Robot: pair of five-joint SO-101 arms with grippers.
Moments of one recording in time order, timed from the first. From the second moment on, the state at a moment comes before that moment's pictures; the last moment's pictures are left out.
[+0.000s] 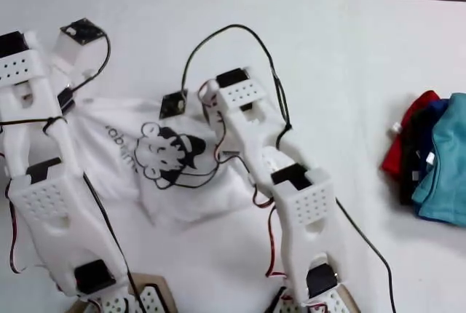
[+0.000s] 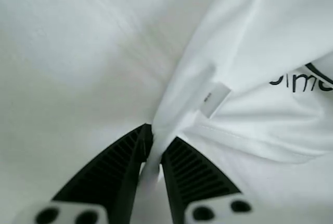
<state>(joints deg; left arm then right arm) -29.1 35.1 -41.2 99.6 -57.1 -28.6 37.8 -19.4 84.3 64.1</state>
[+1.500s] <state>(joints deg) -29.1 35.1 -41.2 100.2 -57.1 -30.2 37.6 -31.2 97.1 57.7</state>
